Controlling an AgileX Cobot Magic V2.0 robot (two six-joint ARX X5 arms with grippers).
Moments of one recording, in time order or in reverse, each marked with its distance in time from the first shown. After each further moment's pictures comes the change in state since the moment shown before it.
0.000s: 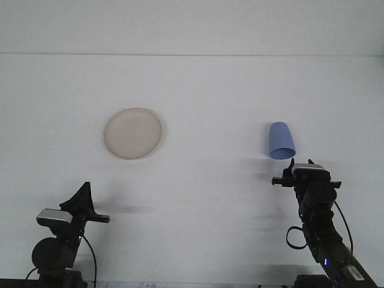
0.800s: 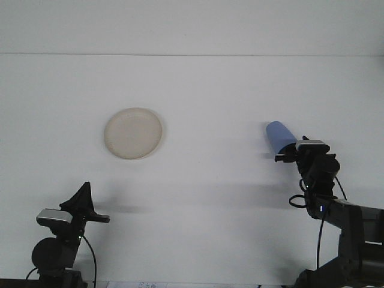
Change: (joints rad) left arm 0.000 0.000 0.000 0.000 0.000 0.000; right arm -0.147 0.585 0.235 0.389 -0.302 0.000
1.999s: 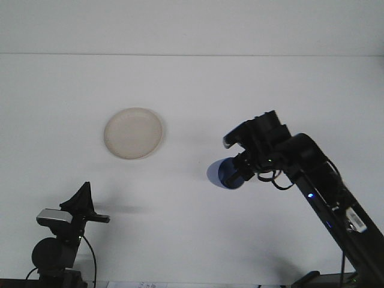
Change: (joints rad) left arm 0.000 0.000 0.000 0.000 0.000 0.000; right arm 0.652 -0.166 1.033 -2.087 0.042 -0.143
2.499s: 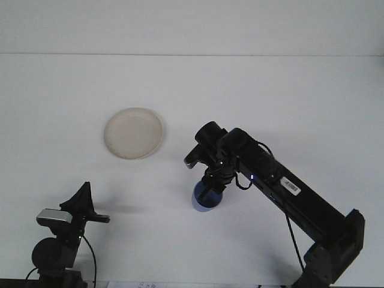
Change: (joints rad) left arm 0.000 0.000 0.000 0.000 0.000 0.000; right arm 0.182 0.299 0.076 -0.109 0.029 -0.027
